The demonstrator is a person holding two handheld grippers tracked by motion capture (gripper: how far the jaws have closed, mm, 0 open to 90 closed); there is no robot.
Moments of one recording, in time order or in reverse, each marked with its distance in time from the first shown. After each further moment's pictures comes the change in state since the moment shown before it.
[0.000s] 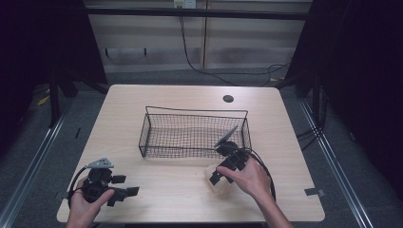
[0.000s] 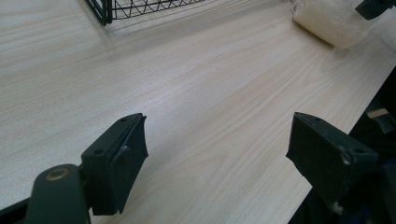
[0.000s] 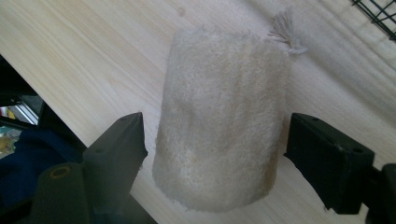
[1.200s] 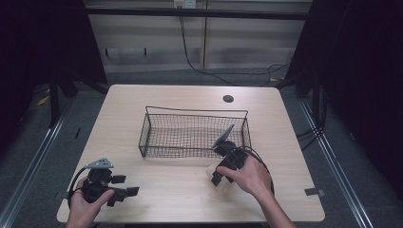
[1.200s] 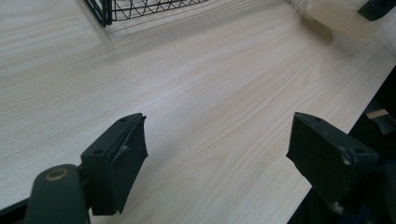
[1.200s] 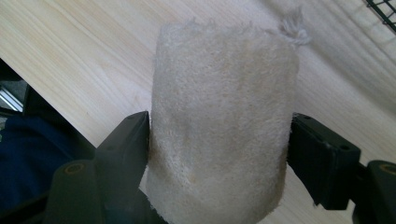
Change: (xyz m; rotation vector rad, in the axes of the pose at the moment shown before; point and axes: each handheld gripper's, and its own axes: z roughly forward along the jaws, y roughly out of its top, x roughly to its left) left arm -0.001 0.000 -0.001 -0.007 -0.001 0.002; right arm 0.007 0.004 -0.005 0.079 -0.056 -0.010
